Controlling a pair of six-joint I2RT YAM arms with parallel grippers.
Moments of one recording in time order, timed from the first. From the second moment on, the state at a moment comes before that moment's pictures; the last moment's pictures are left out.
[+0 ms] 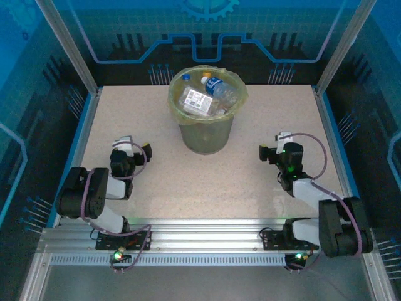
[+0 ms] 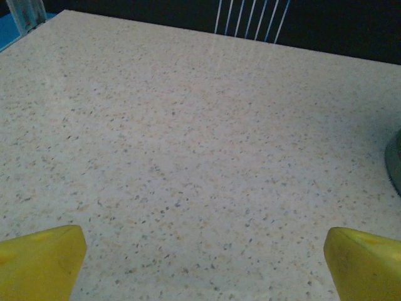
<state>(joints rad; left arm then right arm) 0.05 1.56 0.23 1.03 -0.01 -0.17 0.07 1.24 0.37 0.40 0.08 0.00</state>
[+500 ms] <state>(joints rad) 0.06 1.56 0.34 0.90 0.08 -0.16 0.04 1.49 0.40 0.63 -0.08 -0.05</state>
